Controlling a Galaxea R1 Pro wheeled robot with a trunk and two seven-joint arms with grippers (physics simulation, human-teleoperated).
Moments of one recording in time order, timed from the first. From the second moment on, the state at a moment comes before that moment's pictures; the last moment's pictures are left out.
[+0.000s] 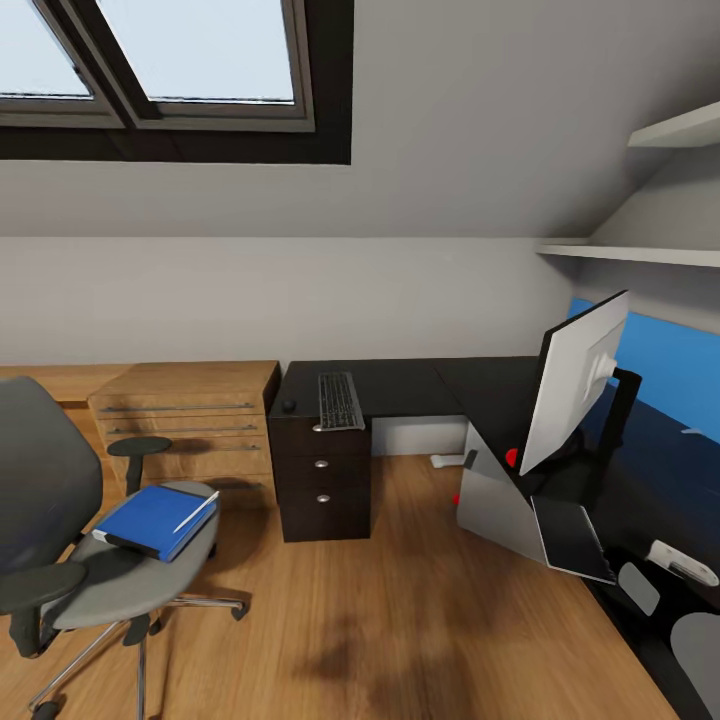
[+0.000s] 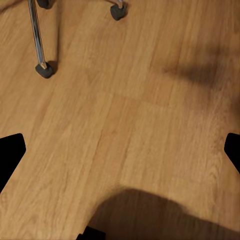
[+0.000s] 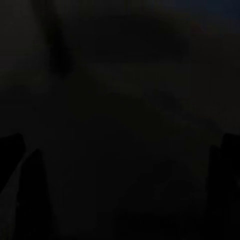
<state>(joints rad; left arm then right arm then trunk) 0.22 -0.09 0.04 -1.04 0.16 0.04 0.24 -0.76 -0.37 -0.16 -0.23 -0.45 0.05 -0.32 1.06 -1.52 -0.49</state>
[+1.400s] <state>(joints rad) 0.22 -0.09 0.03 -1.01 0.16 0.04 0.24 -0.16 0.01 0.02 -1.51 -0.43 0.35 -0.79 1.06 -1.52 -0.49</state>
